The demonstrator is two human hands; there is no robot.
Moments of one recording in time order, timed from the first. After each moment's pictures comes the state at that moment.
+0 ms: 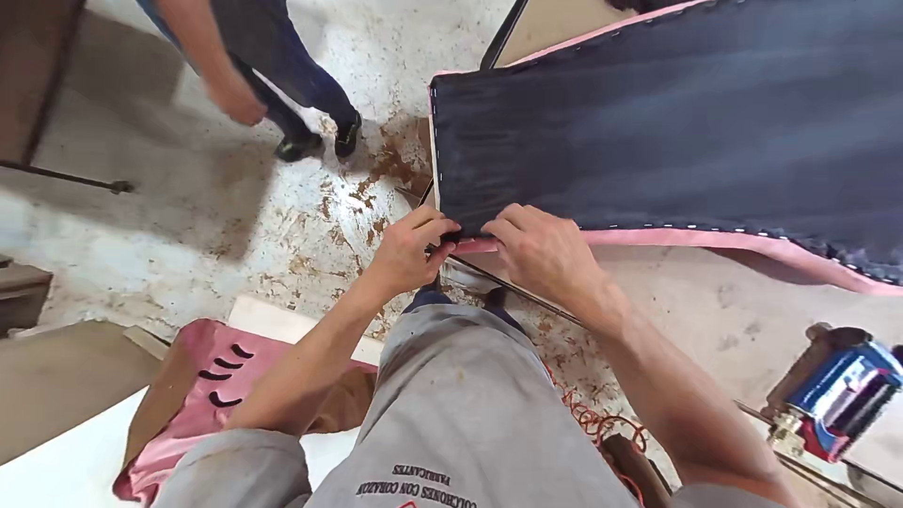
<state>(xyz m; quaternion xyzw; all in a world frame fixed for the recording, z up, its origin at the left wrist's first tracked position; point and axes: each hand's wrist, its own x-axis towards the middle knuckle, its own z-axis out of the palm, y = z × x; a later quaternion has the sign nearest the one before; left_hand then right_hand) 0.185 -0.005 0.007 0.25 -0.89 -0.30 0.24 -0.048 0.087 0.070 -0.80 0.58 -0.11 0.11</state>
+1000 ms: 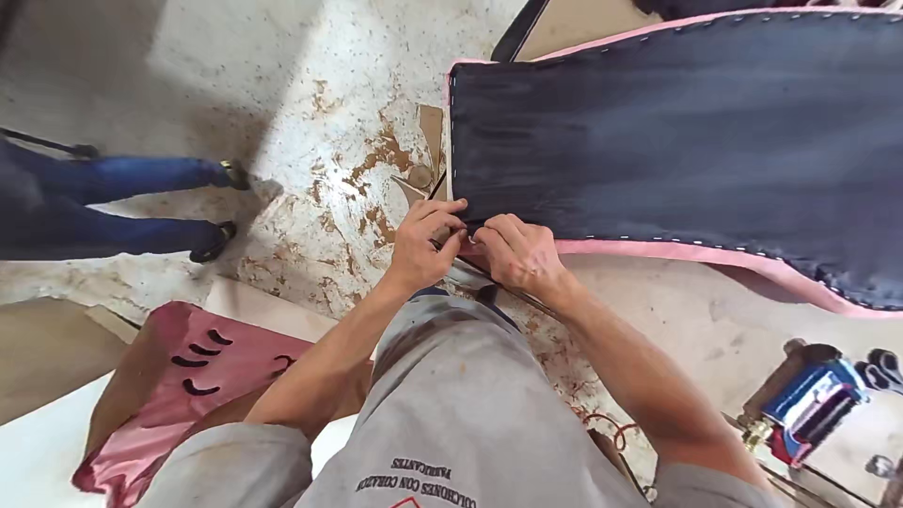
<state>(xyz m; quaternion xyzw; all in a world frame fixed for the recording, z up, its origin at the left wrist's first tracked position) 0.171 0.005 -0.019 0.34 -0.79 -0.38 0.35 -0.031 0.070 0.003 -0.83 0.49 -0.26 -0.02</state>
